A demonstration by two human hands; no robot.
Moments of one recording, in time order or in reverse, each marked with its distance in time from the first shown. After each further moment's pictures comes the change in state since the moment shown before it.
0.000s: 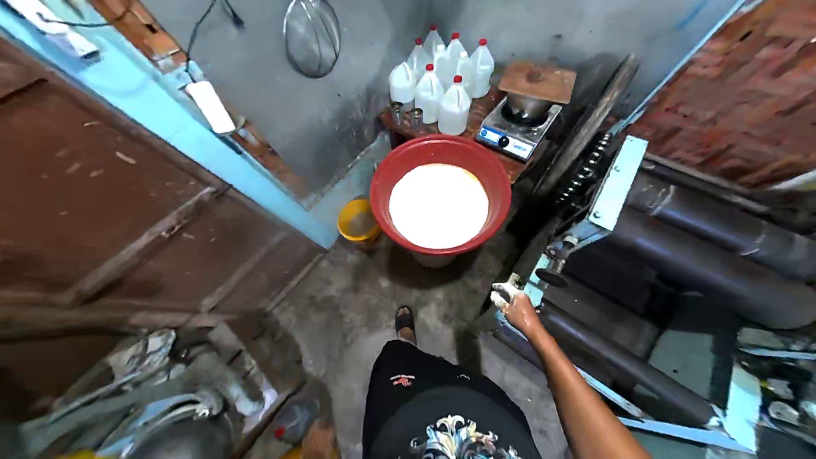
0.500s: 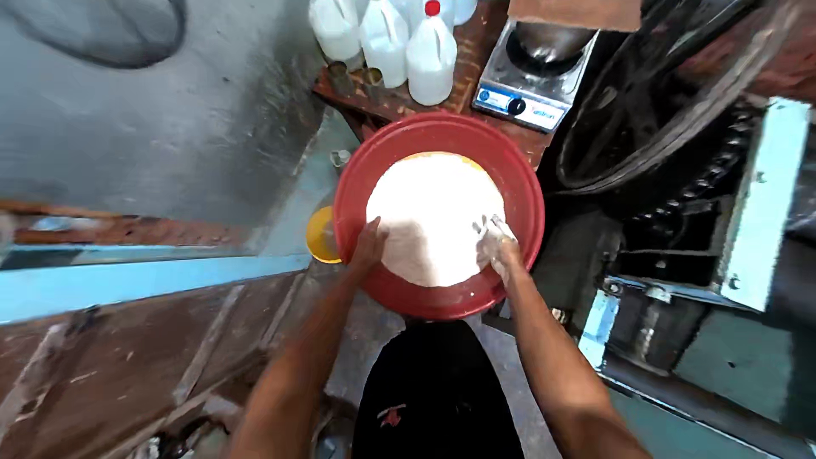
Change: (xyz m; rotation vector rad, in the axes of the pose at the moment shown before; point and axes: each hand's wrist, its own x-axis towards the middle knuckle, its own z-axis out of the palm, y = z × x) left_hand 0.360 0.664 -0.124 0.075 -0.138 0.916; right_hand 0.393 -0.026 0.051 0.945 0.309 0.483
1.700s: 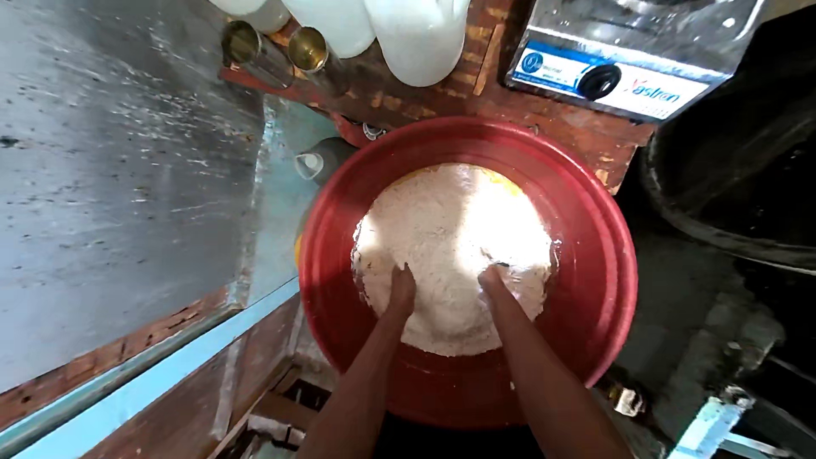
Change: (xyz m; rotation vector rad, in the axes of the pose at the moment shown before) left_hand 0.165 0.023 0.092 -0.465 -0.055 -0.780; right_hand 0.164 -0.018 0.123 -0.821 -0.306 0.635
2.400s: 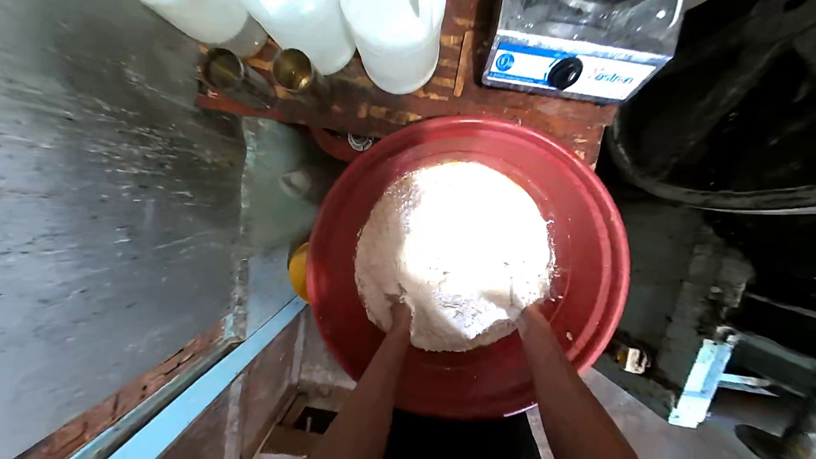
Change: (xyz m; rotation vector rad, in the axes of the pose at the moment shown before) left_hand -0.017 -0.043 -0.041 0.223 -0.065 -0.221; right_hand -0.017 0.115 0.057 0.626 0.426 0.050
